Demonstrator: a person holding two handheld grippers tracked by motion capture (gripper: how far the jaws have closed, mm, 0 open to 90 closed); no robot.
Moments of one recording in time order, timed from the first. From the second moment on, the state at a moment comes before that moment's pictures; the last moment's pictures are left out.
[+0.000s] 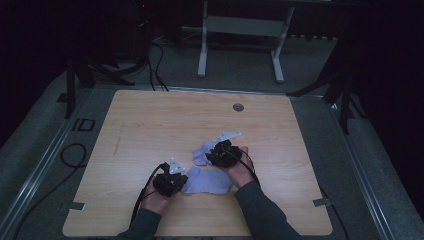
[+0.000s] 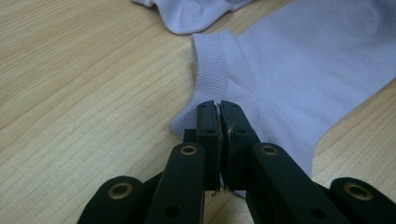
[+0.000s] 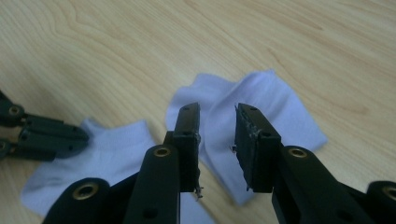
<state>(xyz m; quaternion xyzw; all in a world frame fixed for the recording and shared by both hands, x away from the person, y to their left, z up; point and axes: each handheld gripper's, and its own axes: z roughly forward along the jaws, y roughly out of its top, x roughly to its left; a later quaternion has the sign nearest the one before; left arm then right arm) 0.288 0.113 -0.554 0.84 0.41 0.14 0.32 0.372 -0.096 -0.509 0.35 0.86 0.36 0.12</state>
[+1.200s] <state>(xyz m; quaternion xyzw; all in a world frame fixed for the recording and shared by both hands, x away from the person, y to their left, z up) 0.289 0.112 -0.554 0.84 0.40 0.14 0.32 0.415 -0.075 -0.515 0.40 0.85 0.34 0.08</state>
